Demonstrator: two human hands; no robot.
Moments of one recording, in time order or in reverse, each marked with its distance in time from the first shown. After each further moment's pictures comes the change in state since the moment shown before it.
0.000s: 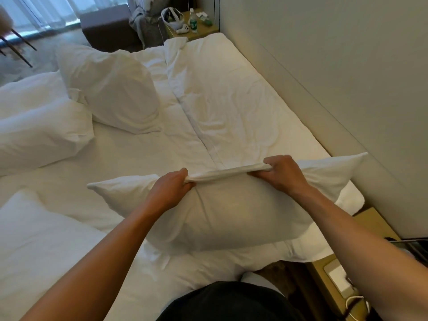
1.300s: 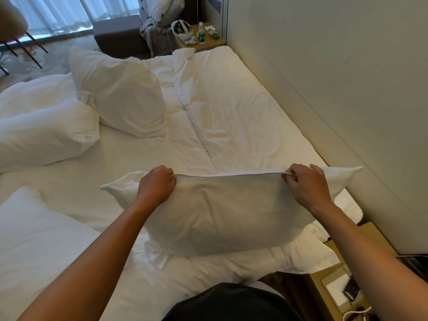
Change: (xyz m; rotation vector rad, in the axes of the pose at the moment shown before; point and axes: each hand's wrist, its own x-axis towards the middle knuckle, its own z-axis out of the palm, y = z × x) left_hand 0.003 -0.040 -0.015 0.051 0.187 -0.202; right_hand -0.028 0.020 -0.025 -0.234 0.177 0.103
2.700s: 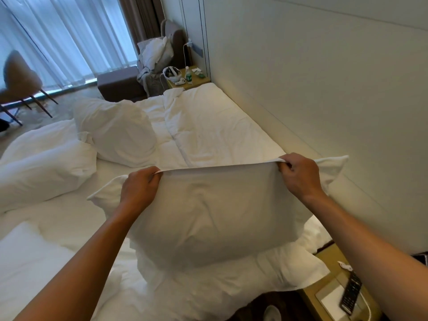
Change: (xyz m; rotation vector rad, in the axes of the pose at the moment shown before) left_hand -0.047 0.095 -0.075 -0.186 0.279 0.057; right_hand -0.004 0.049 -0.086 0.274 0.311 -0.083
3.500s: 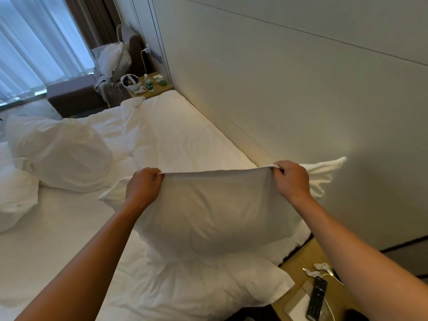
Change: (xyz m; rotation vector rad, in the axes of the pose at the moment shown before) left_hand 0.106 0.149 0.115 -0.017 -0.146 0.033; right_hand 0.065 0.146 -0.048 -0.021 0.023 0.255
